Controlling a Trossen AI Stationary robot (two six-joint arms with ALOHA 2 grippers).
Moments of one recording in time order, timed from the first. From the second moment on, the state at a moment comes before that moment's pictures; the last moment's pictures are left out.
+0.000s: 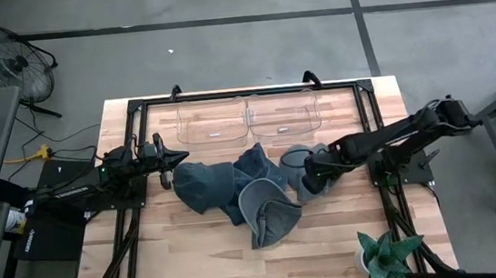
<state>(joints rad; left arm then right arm) 0.24 0.02 0.01 0.01 0.01 -0.09 0.14 1.36 0.86 -0.88 0.04 1.22</state>
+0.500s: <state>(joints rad) 0.23 0.02 0.01 0.01 0.01 -0.09 0.14 1.45 0.86 -0.85 0.10 1.21</state>
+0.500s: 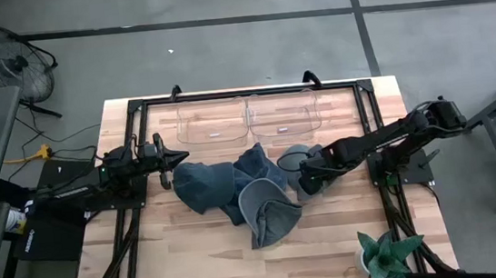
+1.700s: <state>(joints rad) 0.23 0.02 0.01 0.01 0.01 -0.09 0.11 1.30 0.95 -1.05 0.10 1.23</state>
